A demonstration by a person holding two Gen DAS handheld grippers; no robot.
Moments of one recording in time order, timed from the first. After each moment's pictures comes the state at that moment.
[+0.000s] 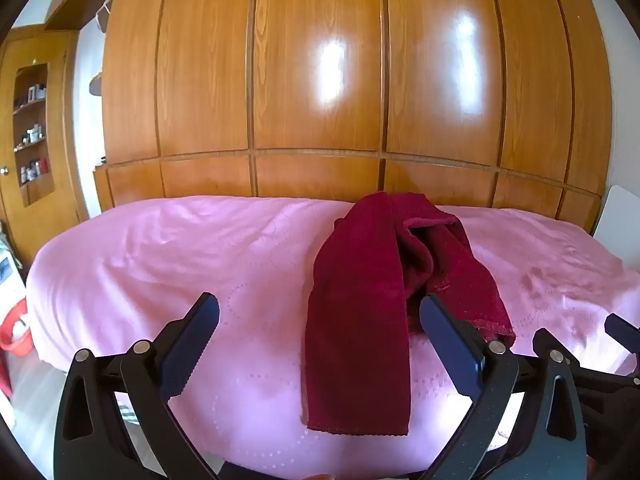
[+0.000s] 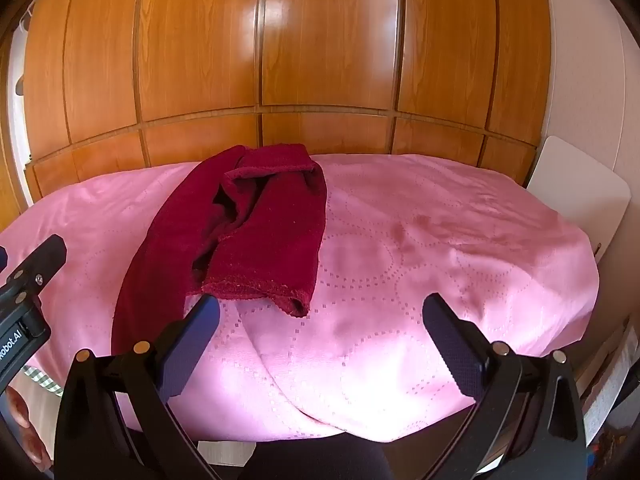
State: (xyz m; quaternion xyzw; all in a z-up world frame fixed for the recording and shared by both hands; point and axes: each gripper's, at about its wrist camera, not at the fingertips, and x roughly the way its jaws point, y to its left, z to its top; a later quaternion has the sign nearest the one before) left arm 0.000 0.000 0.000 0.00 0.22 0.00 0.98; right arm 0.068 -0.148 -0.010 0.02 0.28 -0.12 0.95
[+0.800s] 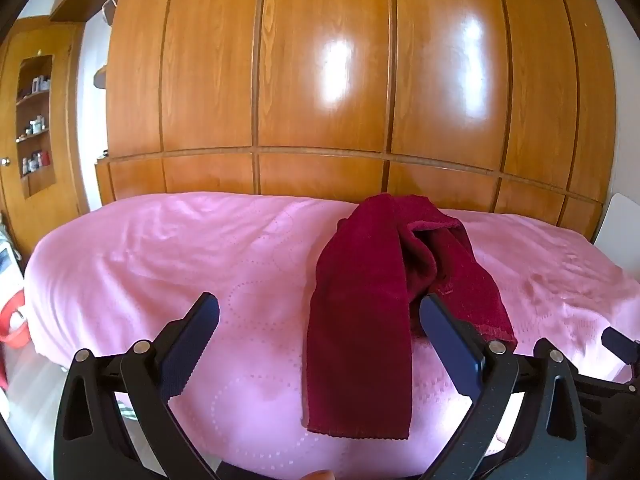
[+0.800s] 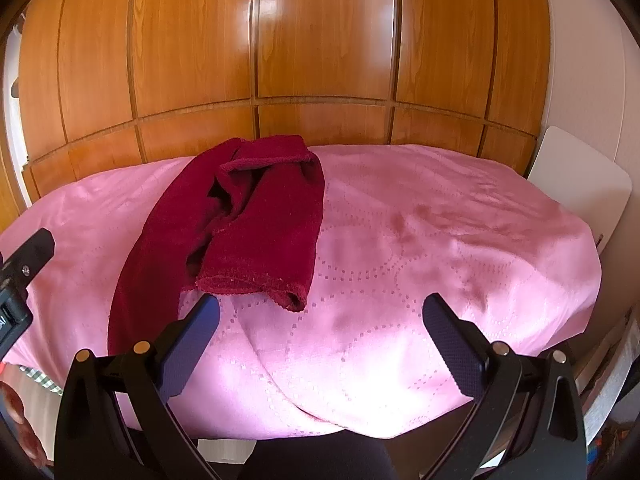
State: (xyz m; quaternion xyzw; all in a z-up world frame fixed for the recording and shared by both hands) left arm 0.002 0.004 -0.002 -0.02 0.22 0.01 0.98; right arm 0.072 -0.153 -0.017 0.03 0.30 -0.12 0.95
